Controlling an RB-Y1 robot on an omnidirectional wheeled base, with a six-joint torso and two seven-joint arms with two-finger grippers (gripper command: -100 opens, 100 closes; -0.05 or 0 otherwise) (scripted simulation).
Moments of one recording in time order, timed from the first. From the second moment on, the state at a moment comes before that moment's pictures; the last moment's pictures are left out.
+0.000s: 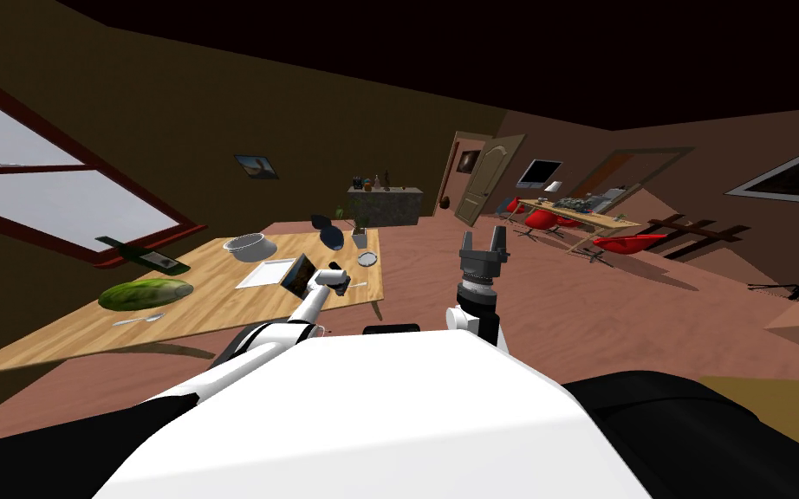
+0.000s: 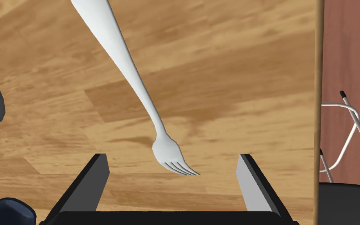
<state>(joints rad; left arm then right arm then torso) -0.40 0.27 0.02 -0.99 0.17 1.10 -0.19 0.52 0.04 0.07 -2.38 0.06 -0.54 -0.15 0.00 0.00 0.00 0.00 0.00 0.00</state>
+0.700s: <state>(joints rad) -0.39 0.26 0.01 -0.92 0.16 1.06 -0.19 0.52 0.04 0.07 -2.38 0.06 -0.54 -0.15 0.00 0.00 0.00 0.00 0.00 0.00</state>
